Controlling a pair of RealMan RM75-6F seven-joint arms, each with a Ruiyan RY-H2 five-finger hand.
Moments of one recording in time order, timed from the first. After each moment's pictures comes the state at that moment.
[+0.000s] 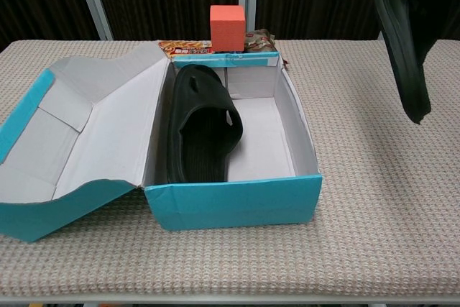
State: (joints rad) left arm -0.08 -0.97 0.06 -1.70 1.59 1.42 -0.22; right arm 0.77 -0.95 0.20 -1.89 -0.90 1.00 0.01
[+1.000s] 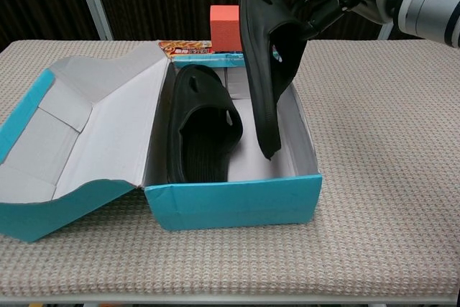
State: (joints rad) left arm -0.07 -0.97 0.05 -1.66 1.57 1.44 -0.25; right arm 0.82 -1.43 0.29 -1.55 -1.15 0.85 0.38
